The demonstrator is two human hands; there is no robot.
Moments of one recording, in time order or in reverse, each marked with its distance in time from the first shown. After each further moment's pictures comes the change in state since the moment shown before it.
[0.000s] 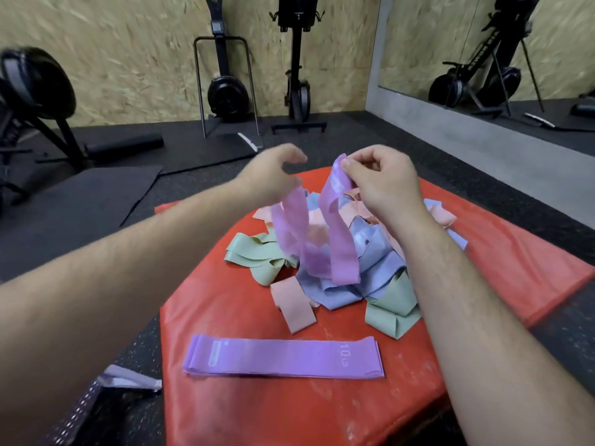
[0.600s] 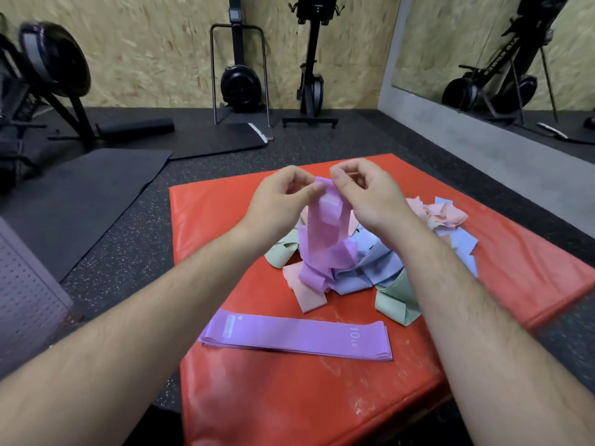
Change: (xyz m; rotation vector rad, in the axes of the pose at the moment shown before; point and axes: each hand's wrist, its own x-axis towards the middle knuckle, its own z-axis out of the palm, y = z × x) left_hand -0.092 0.001 0.017 -0.638 0.148 -0.119; right_hand -0.034 0.011 0.029 0.043 -0.305 -0.048
